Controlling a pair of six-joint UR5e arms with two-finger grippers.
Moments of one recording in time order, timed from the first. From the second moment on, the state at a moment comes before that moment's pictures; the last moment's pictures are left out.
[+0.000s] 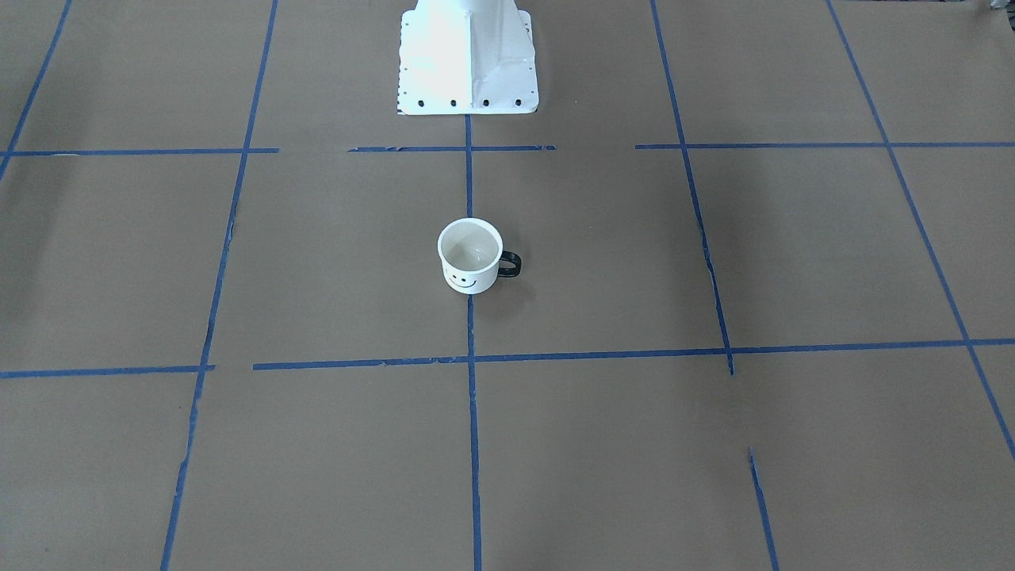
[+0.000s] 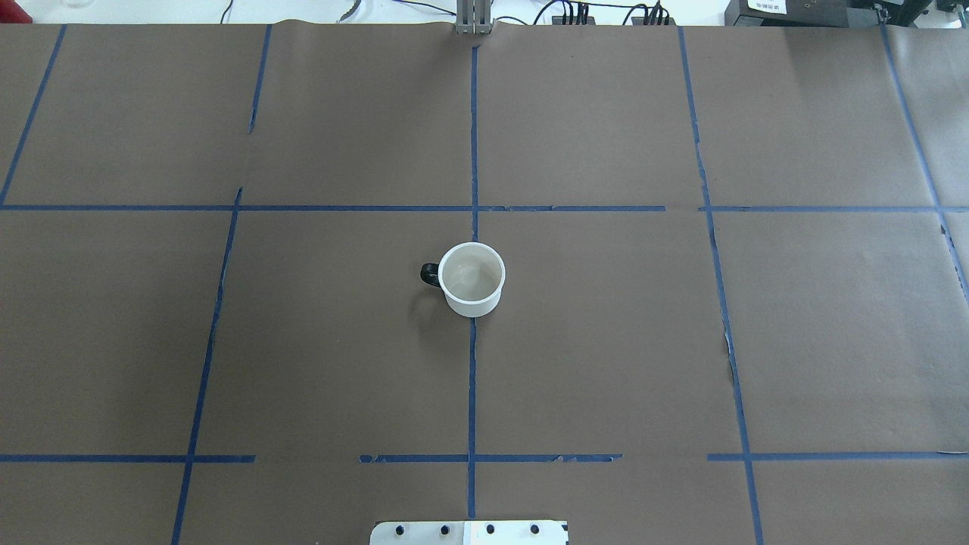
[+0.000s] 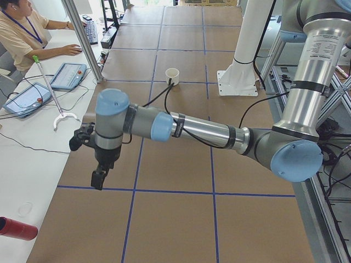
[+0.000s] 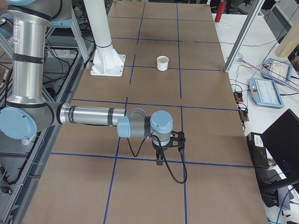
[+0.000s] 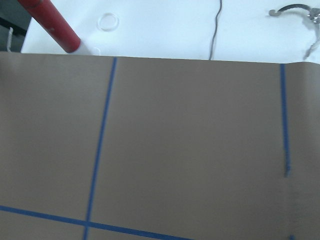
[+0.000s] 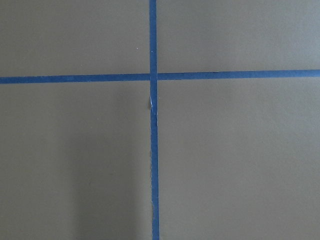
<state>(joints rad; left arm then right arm) -1.74 -1.75 -1.48 -1.69 -2.15 0.15 1.57 -1.70 1.68 -1.49 2.35 0.08</state>
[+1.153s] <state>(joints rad) -1.62 -1.80 -1.48 -1.62 -2.28 -0.09 1.57 -1.70 1.68 -1.49 2.35 0.08</state>
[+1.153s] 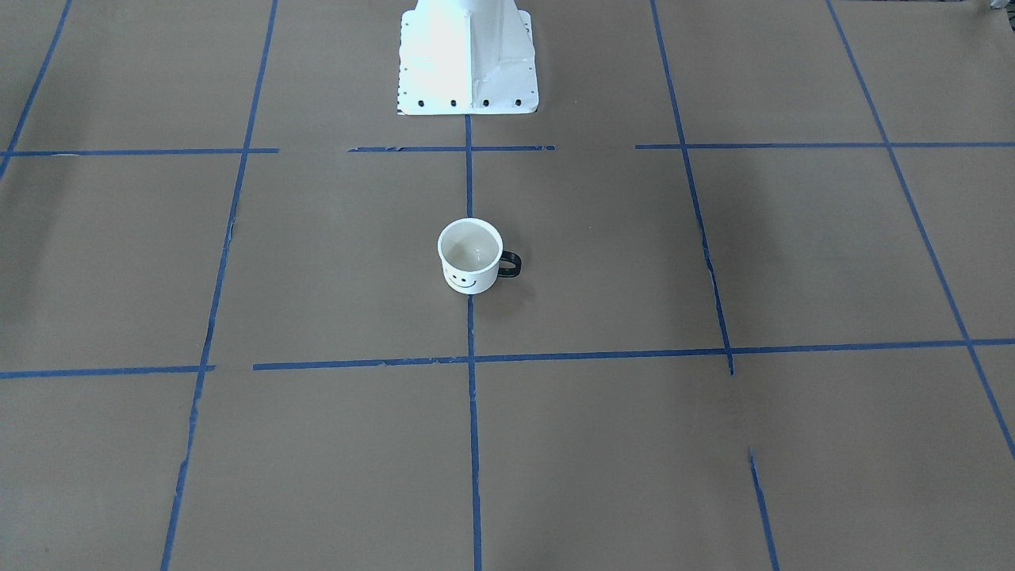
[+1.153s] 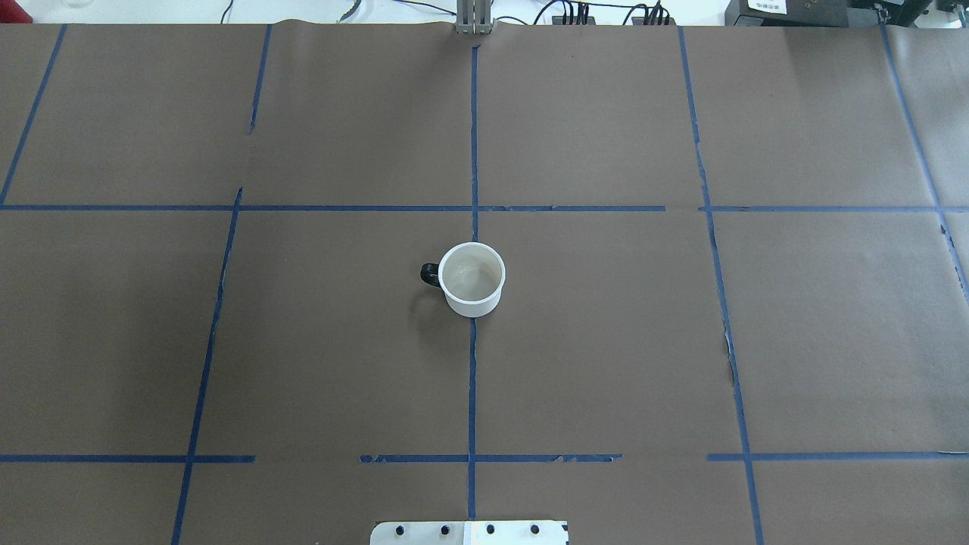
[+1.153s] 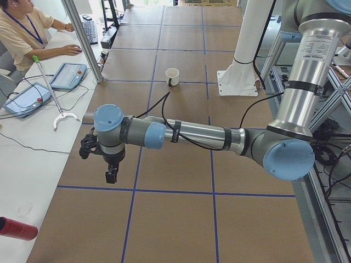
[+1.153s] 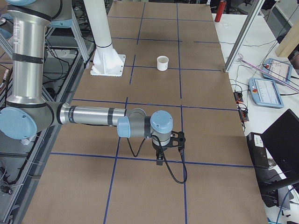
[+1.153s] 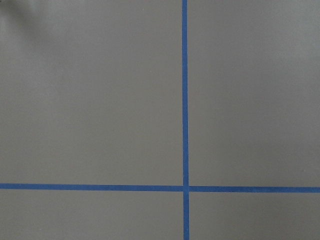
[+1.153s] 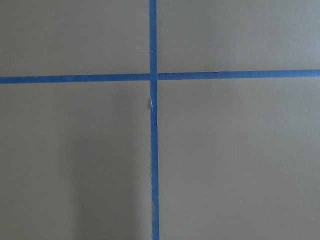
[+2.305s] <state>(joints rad) -1.62 -1.73 -1.68 -1.45 -2.26 -0.04 1.57 -1.70 1.68 -1.49 2.35 0.08</state>
